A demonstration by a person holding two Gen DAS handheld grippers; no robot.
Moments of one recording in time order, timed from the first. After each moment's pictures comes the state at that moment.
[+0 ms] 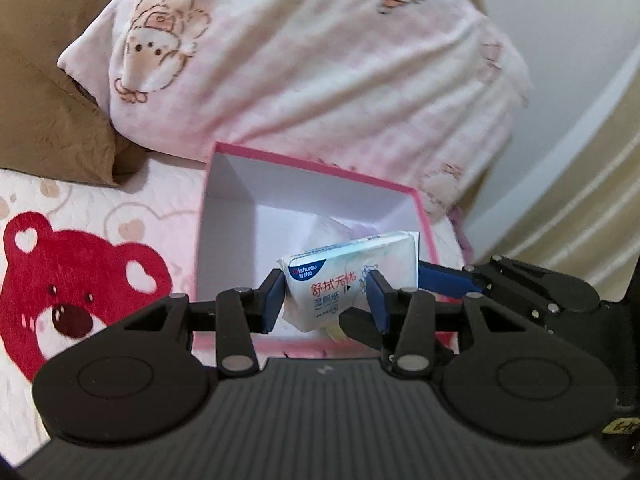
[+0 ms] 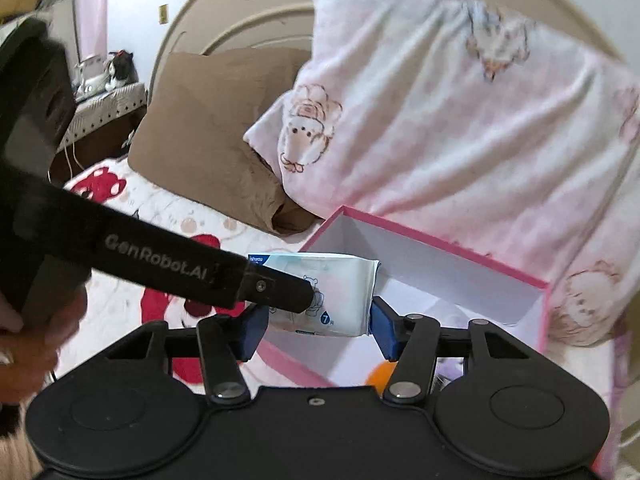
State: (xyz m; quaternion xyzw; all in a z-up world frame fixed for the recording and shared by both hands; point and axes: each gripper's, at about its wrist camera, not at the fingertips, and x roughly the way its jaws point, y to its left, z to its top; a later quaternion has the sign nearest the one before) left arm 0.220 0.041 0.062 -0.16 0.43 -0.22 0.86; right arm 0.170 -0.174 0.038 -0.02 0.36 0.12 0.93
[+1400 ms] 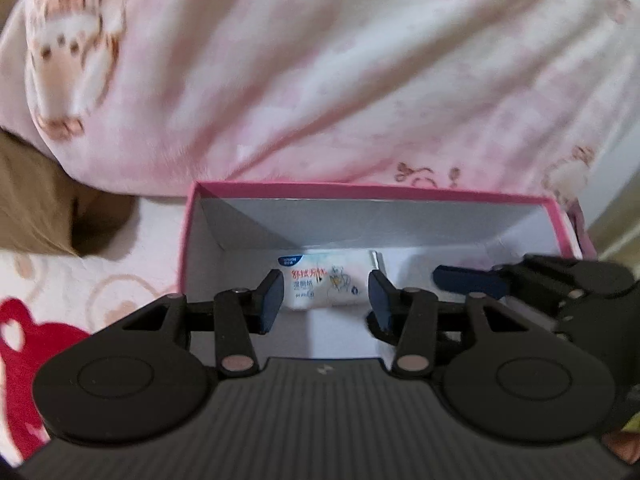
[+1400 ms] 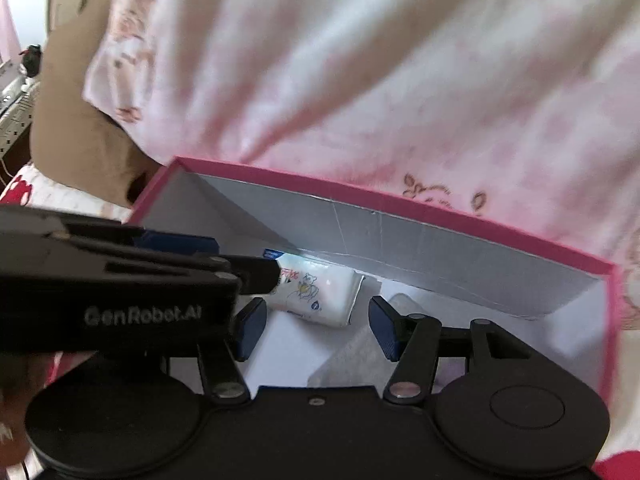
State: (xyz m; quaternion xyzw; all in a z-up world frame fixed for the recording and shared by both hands) left arm 0.346 -0.033 -0.005 -0.03 0.47 -0.15 0.87; right arm 0.295 -0.245 -0.062 0.04 0.45 0.07 0.89
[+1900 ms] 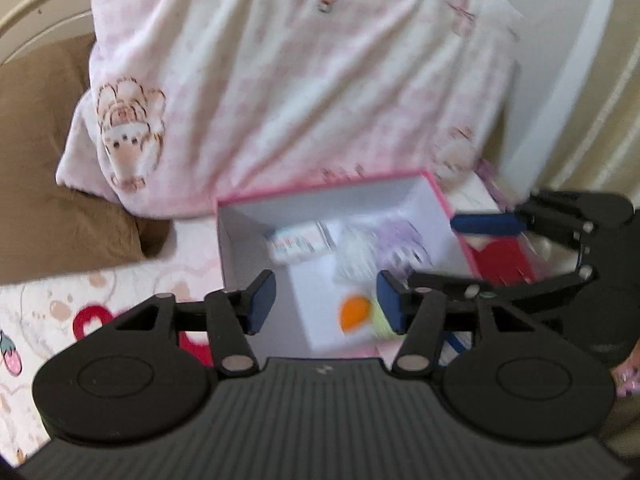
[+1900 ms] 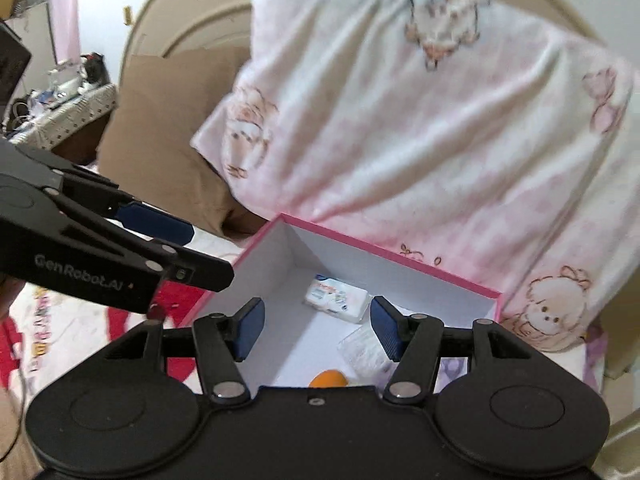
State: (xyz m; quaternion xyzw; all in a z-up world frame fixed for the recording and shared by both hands) left arm 0.222 -0.011 0.132 0.03 0.45 -0.21 0.87; right arm 0.166 -0.227 0.071 -0.02 0.37 0.10 0.92
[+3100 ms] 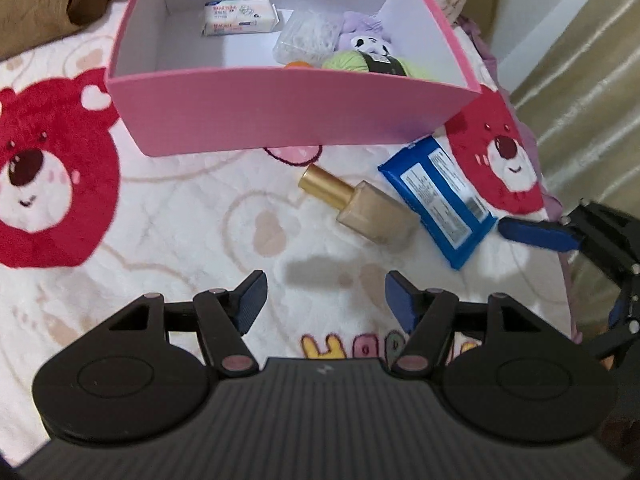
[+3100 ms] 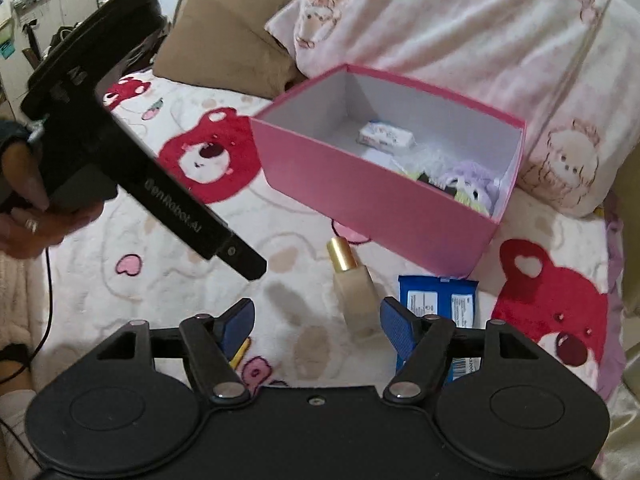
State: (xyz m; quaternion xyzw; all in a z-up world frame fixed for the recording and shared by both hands) left arm 0.113 -0.038 -0.053 -0.05 0.56 -0.22 0.80; right arm 0.015 -0.221 -0.058 -0.05 0.42 0.14 0.89
